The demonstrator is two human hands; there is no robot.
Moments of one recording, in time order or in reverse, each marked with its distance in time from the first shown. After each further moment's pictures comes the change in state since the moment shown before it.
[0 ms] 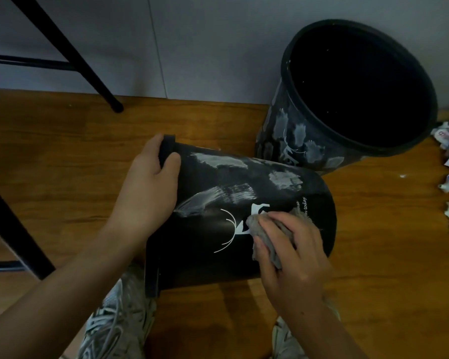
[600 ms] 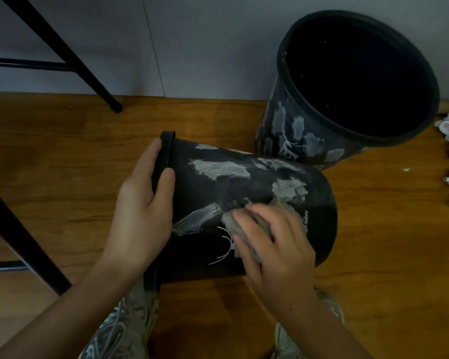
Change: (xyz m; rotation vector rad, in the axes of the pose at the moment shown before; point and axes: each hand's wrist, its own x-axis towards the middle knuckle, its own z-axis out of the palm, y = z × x) left_hand -0.025 -0.018 0.001 0.054 0.056 0.176; right_hand 0.013 -0.019 0.000 0.047 -0.124 -0.026
